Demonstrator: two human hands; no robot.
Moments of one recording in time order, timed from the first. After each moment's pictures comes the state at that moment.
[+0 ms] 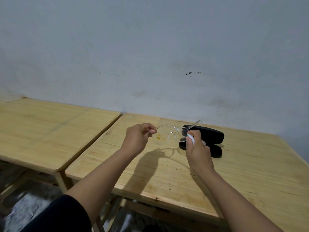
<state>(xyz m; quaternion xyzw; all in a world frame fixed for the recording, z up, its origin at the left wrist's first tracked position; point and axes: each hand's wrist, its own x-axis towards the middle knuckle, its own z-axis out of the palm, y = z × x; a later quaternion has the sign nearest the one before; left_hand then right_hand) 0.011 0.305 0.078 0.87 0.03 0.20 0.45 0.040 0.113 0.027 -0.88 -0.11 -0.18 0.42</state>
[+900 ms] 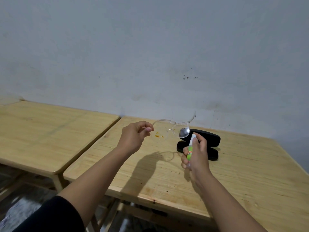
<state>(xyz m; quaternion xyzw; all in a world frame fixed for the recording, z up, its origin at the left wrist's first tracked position) 0.004 0.308 0.094 0.84 0.02 0.20 0.51 0.025 0.120 0.046 -0.62 0.00 -0.03 0.78</state>
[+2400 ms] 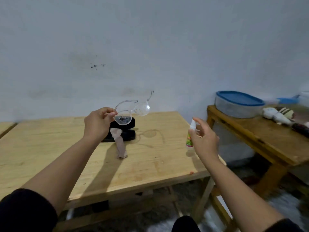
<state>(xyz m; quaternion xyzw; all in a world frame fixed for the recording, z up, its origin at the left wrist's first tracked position) 0.034 0.157 0.095 0.84 -0.06 0.21 0.50 -0.068 -0.113 0.071 -0.80 0.12 -0.35 0.48</state>
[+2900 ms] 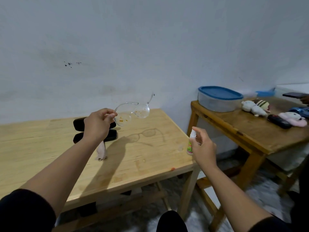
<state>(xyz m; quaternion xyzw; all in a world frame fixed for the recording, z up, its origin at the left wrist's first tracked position) 0.034 0.099 0.090 0.85 -0.09 0.17 0.49 -0.088 -0.176 0.028 -0.84 0.18 -0.33 0.39</state>
